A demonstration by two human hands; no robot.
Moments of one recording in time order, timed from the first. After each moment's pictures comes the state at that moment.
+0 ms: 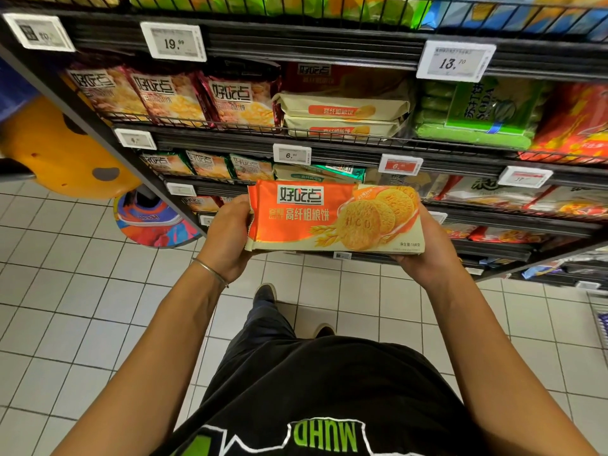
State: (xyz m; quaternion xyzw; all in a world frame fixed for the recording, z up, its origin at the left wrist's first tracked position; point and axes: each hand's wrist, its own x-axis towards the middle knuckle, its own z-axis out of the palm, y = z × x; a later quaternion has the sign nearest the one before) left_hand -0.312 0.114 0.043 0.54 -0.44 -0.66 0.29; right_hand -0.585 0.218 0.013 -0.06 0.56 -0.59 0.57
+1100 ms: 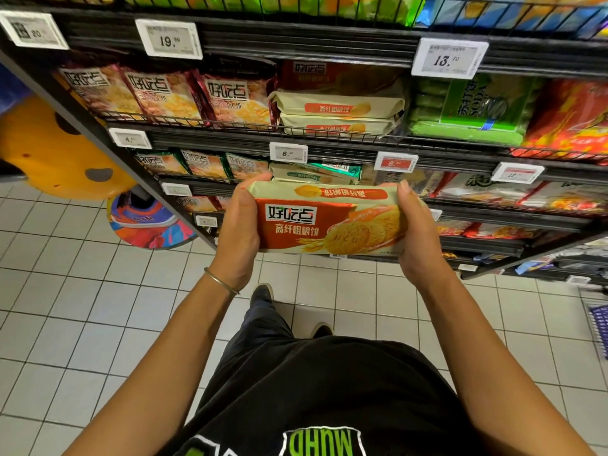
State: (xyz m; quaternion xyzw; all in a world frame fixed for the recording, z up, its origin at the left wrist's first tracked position) left_hand -0.326 0.137 0.047 0.45 -0.50 -0.62 0.40; right_hand -0.553 0.223 0.044 -0.24 0.59 -0.60 0.49
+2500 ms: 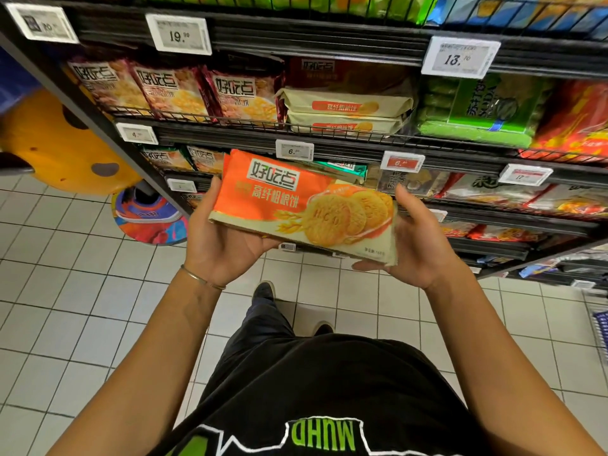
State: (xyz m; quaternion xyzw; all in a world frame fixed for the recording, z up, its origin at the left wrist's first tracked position) left_hand -0.294 0.122 0.042 0.29 -0.23 -0.88 0.30; right_hand -0.569 0.224 0.033 -0.14 0.42 -0.48 0.76
